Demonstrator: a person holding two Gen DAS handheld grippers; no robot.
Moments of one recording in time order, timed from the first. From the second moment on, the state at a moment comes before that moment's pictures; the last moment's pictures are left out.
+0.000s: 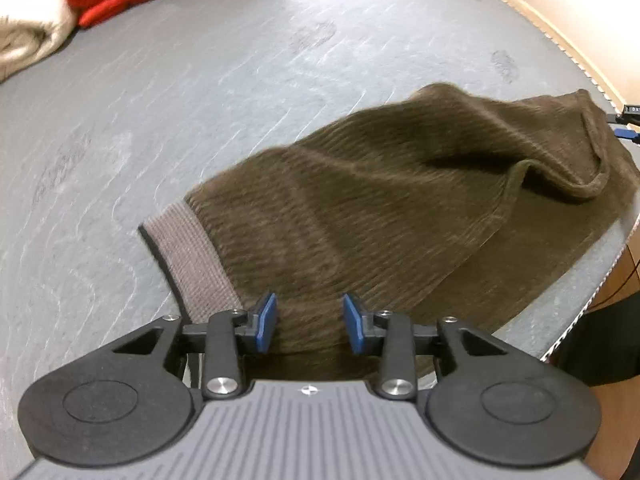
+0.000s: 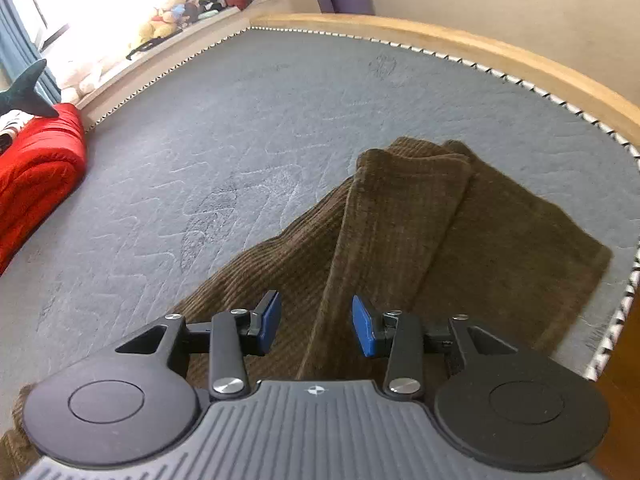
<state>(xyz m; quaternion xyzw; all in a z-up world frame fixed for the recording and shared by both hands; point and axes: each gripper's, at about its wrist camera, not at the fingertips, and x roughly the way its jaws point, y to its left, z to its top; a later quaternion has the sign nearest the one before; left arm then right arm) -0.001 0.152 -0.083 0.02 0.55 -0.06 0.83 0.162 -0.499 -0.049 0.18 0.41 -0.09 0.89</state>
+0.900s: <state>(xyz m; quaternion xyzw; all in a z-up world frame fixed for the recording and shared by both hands) -0.022 0.154 -0.109 0.17 0.58 -0.04 0.80 0.146 -0.577 -0.040 0.25 0.33 -0.21 0.88</state>
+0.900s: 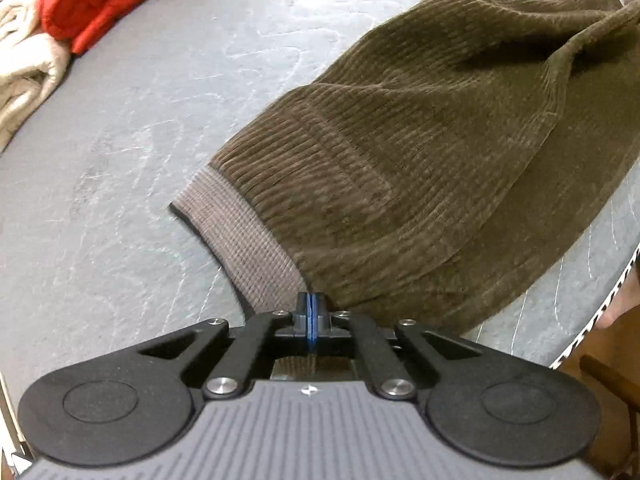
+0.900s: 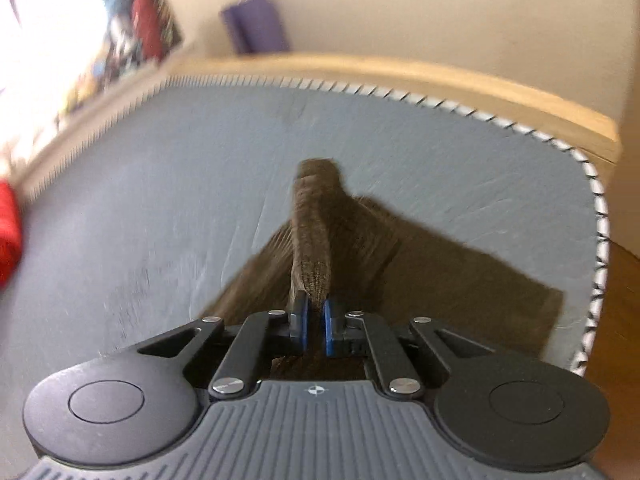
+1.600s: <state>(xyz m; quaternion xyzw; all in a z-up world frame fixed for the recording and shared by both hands) -0.007 0.175 -0.113 -0.10 0.62 -0.04 0.77 0.099 -0.644 -0.096 0.40 0.39 -0.22 0.80</state>
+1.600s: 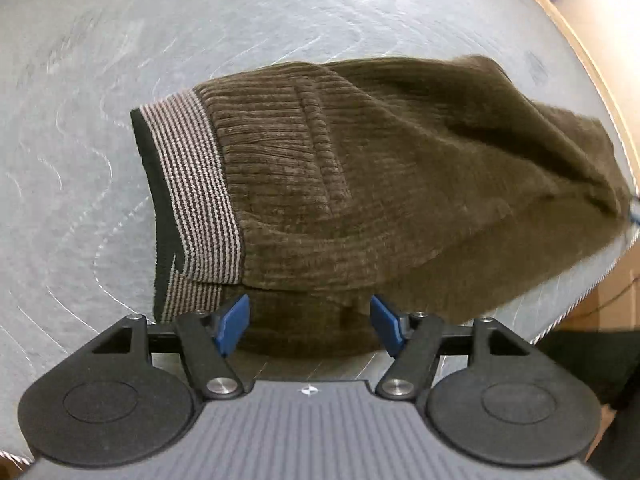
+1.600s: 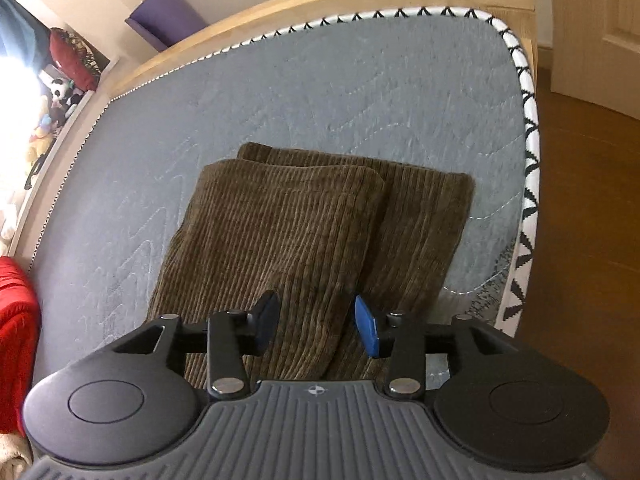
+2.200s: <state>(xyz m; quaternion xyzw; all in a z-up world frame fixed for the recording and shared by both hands) 0.011 0.182 -0.107 -0.08 0.62 0.06 0.78 0.128 -0.649 -0.098 0.33 0.39 -0.25 0.83</state>
